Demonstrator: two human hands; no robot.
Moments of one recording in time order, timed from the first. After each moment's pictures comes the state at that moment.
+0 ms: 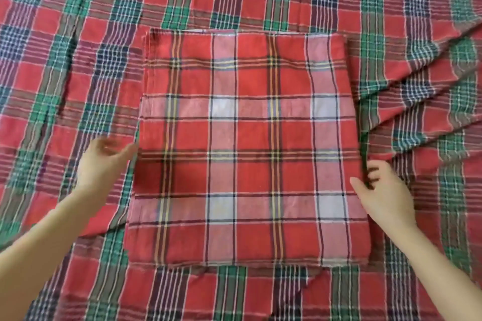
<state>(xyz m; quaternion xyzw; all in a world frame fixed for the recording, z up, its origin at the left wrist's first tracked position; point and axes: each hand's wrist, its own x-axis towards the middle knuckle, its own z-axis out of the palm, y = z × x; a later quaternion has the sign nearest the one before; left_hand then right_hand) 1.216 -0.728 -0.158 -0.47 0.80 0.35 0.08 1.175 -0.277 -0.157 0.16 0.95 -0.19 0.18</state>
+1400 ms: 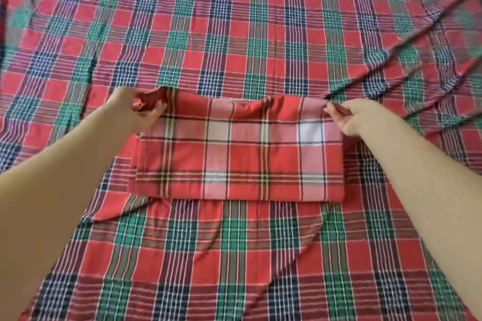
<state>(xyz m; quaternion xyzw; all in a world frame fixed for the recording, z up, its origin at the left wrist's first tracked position) 1.141 -0.706 -0.082 -0.56 0.37 0.74 0.06 1.080 -0.308 -0.095 0.48 0.50 -0.69 0.20</state>
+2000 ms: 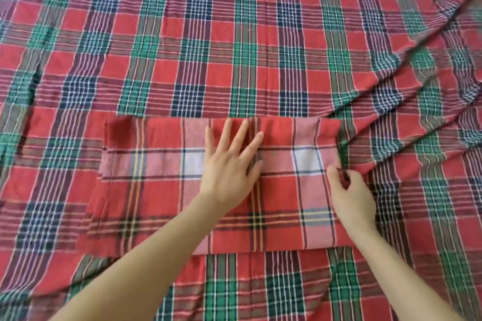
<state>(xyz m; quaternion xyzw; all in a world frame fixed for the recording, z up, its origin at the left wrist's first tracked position) 1.146 -0.534 -0.196 0.11 0.99 0.10 0.05 1.169 -0.303 -0.184 0.28 0.91 -0.28 0.12</state>
